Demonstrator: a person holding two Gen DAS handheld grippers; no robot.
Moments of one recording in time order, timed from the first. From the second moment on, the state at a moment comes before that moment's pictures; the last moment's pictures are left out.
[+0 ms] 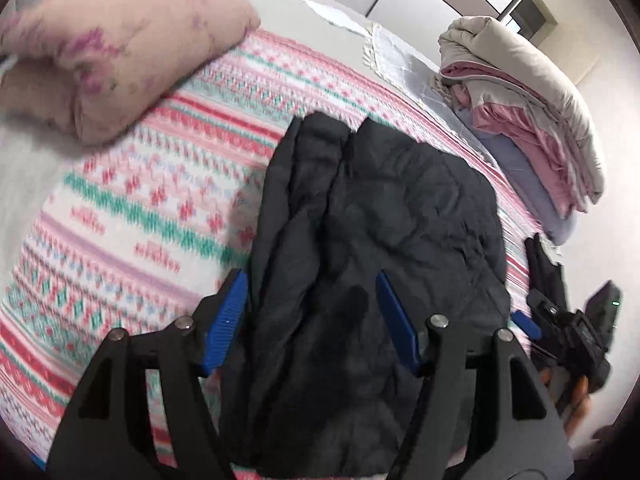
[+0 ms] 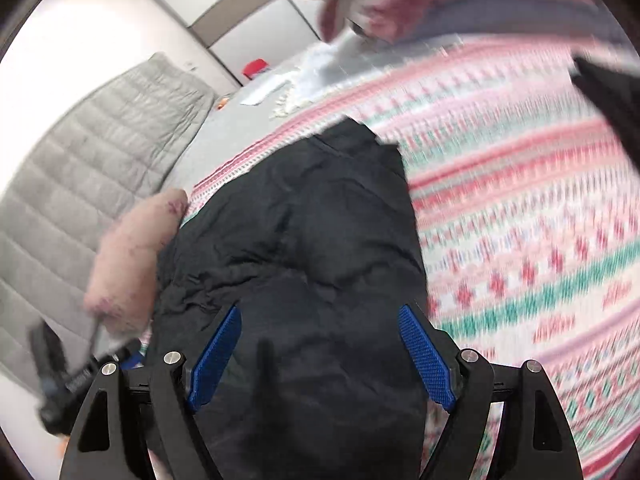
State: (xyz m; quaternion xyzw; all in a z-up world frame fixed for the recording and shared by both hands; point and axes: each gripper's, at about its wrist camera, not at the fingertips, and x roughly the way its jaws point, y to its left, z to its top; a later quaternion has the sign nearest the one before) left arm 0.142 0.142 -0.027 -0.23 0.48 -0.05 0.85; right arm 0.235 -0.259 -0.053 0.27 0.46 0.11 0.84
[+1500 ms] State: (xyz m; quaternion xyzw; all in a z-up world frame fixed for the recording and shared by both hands) left arm 0.115 0.109 -0.077 -0.30 0.51 -0.09 0.80; right arm 0.201 -0.266 -0.095 0.31 0.51 0.16 0.79
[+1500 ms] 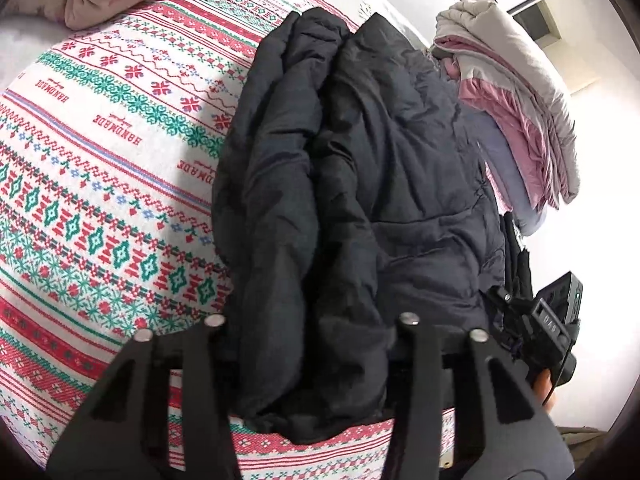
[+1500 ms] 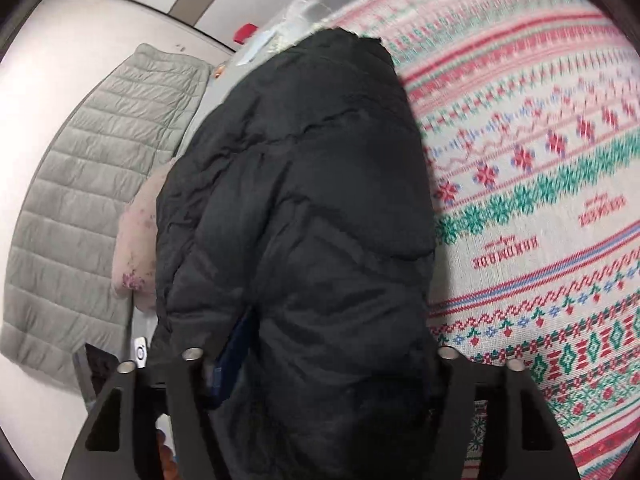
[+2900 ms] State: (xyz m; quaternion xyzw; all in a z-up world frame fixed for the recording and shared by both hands) left arm 0.114 0.055 0.005 -0.25 0.36 -0.13 0.89; right arm 0.152 -0.228 0.015 0.05 0.32 0.03 0.95
